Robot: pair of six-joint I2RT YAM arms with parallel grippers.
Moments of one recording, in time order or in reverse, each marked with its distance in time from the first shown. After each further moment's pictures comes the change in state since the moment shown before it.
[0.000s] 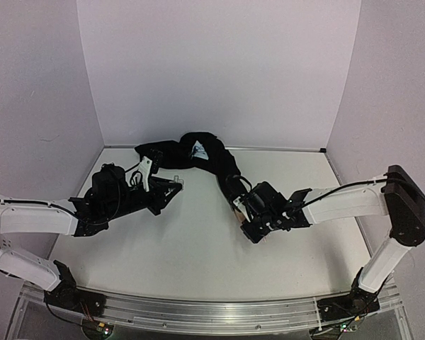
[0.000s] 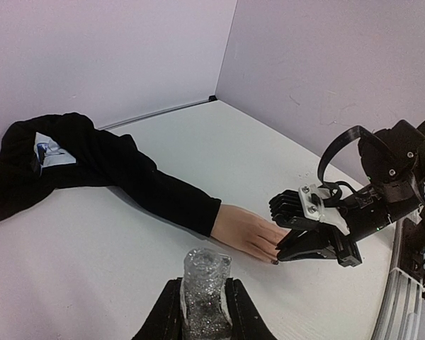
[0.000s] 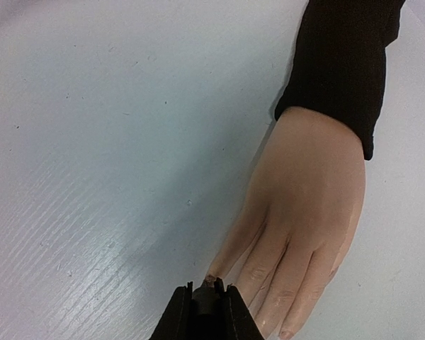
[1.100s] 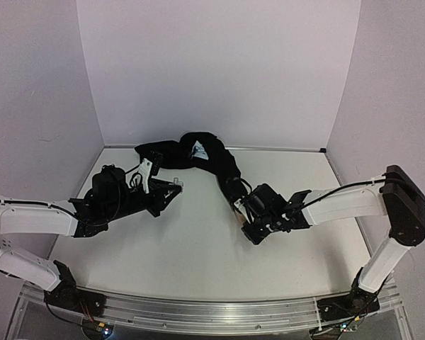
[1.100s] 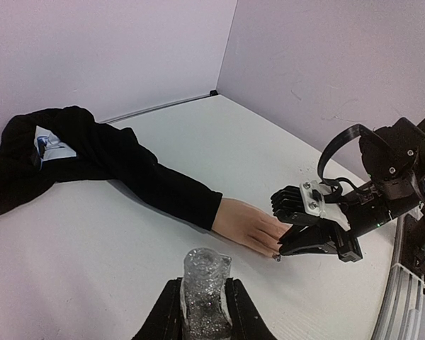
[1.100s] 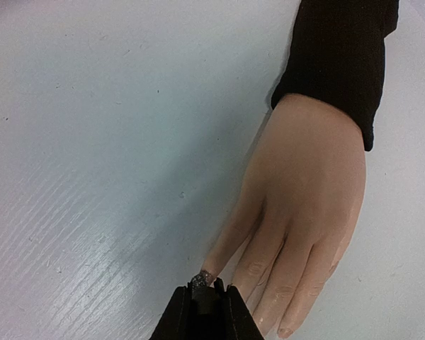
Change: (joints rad) left arm 0.000 -0.002 -0.010 -0.008 0.000 0.000; right arm 0.000 0.006 -0.013 0.002 0.015 0.002
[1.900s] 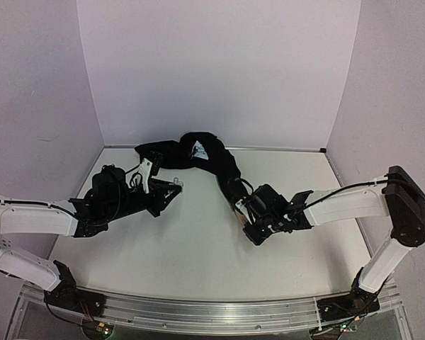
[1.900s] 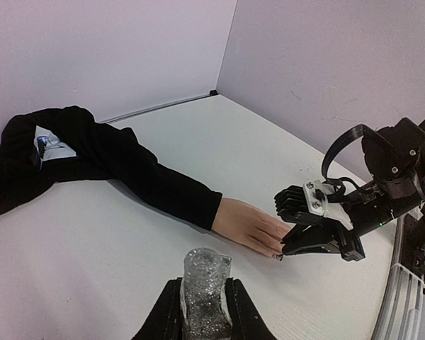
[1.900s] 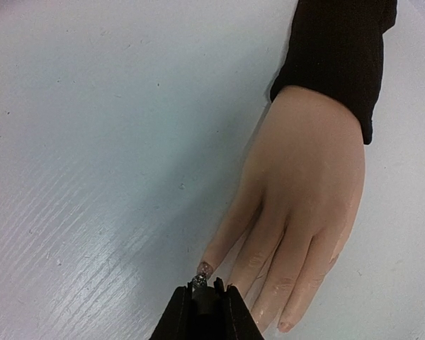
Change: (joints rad) left arm 0.000 0.000 0.000 0.000 0.001 0.000; right arm 0.000 -0.017 -0.016 -0.006 -0.003 0.003
